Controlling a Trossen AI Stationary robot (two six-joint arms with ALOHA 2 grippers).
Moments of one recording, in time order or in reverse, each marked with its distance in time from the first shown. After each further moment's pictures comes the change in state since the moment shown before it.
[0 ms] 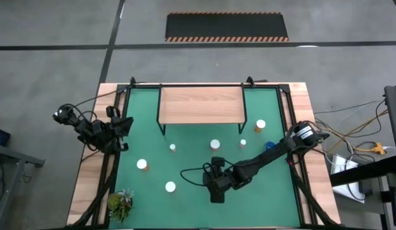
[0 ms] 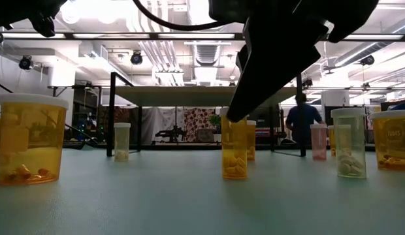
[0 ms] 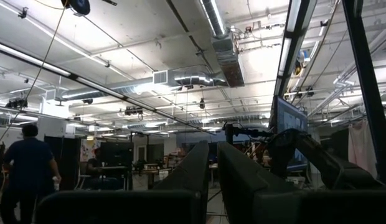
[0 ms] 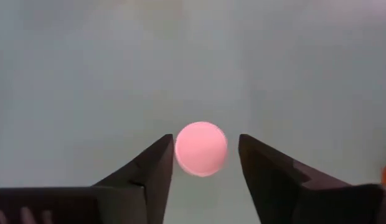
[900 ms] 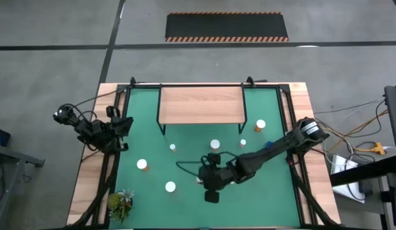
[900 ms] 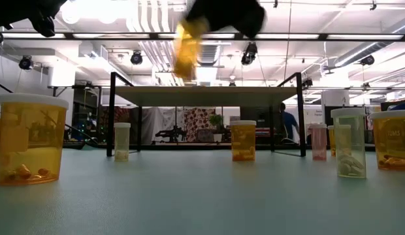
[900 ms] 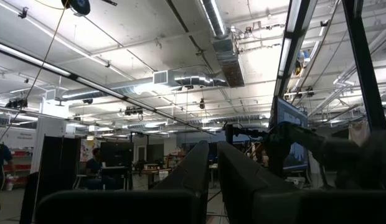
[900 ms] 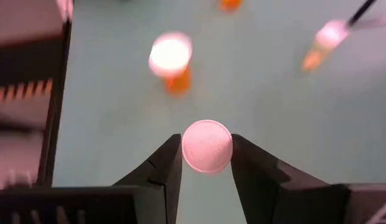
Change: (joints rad) left arm 0.000 0.000 0.001 0.000 0.000 0.000; right arm -0.053 -0.089 0.161 -0.020 -0.005 0.038
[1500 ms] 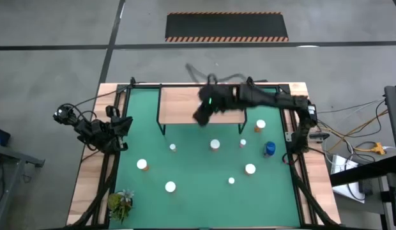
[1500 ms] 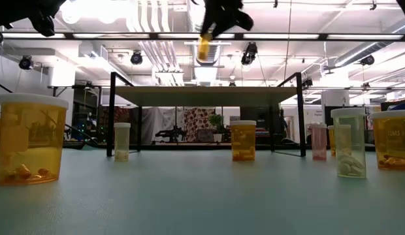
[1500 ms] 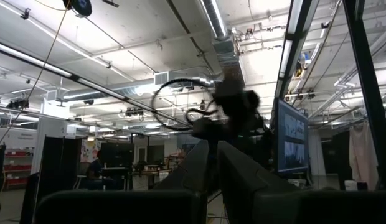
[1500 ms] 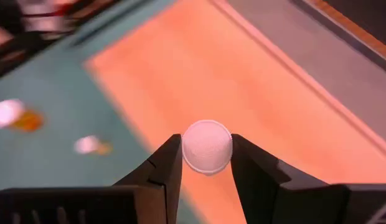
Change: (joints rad) left arm 0.000 -0.002 0.003 0.003 0.000 0.005; right arm -0.569 -0.019 0.494 -0.591 -0.003 -0.006
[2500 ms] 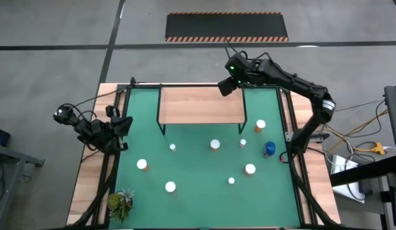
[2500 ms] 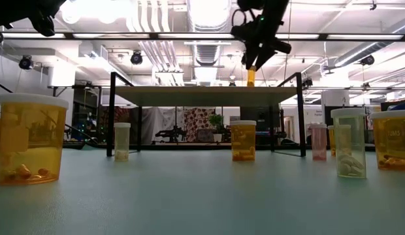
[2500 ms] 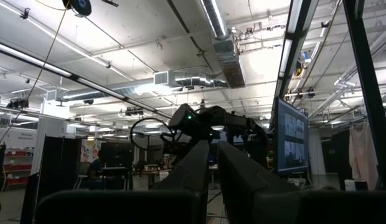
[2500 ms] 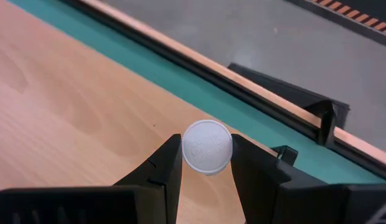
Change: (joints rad) left arm 0.000 0.000 0.000 -0.003 -0.001 -0.002; right arm -0.352 -0.224 -0.343 0.038 -0.024 0.003
